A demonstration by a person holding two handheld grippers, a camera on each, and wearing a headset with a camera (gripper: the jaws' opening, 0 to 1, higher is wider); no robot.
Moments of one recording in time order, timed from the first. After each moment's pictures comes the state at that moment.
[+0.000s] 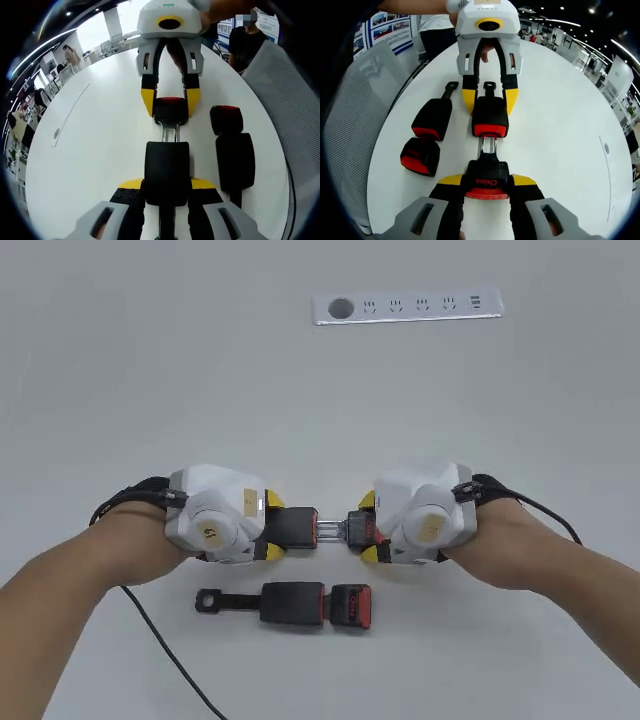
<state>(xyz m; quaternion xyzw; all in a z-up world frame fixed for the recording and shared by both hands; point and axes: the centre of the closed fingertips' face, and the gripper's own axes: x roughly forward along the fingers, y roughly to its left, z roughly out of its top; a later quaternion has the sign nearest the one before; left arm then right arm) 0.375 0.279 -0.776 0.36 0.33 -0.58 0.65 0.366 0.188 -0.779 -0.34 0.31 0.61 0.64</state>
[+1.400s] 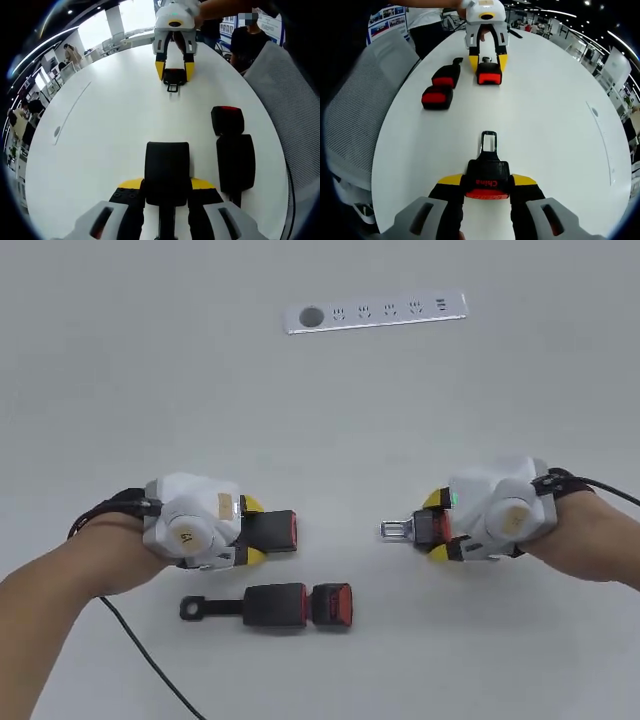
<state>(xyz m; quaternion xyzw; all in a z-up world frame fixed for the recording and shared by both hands) 0.372 0.278 -0.774 0.35 0.33 -0.58 0.66 0.359 0.078 -0.780 -0.36 0.34 0.59 0.64</state>
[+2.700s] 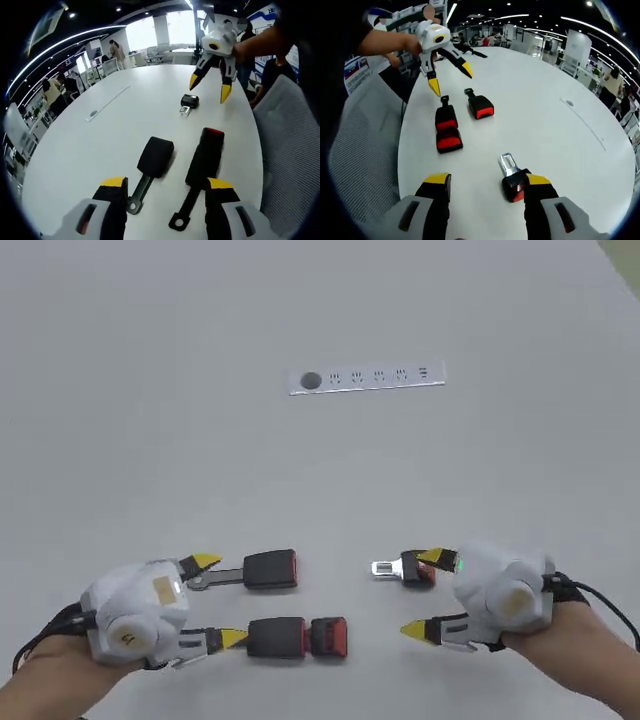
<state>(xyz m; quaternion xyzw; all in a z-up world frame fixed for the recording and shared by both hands) 0.319 0.320 -0.708 0.24 0.31 -0.46 0.80 0.314 0.101 -0.733 -0.22 0.33 0.49 0.78</state>
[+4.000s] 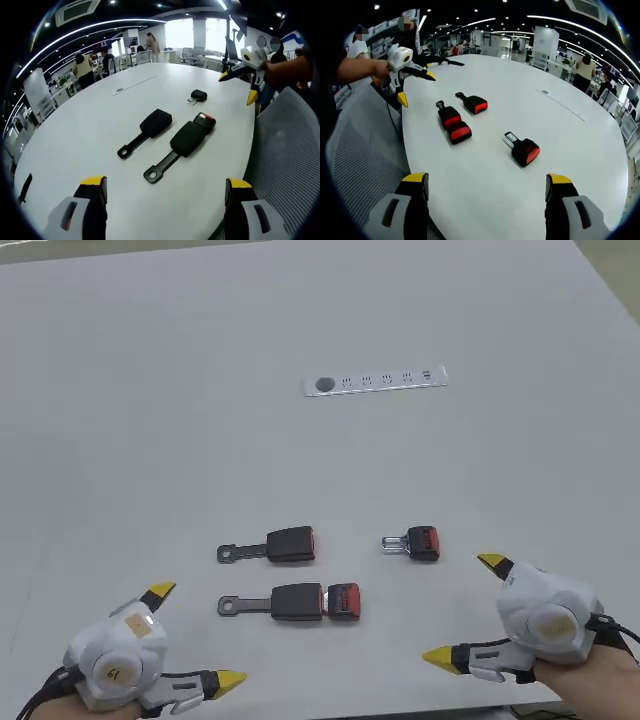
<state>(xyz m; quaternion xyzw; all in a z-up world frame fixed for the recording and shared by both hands) 0.250 0.376 -0.717 0.17 0.35 -0.35 0.85 0.260 0.071 -0.714 -0.17 0.33 0.39 0.84</state>
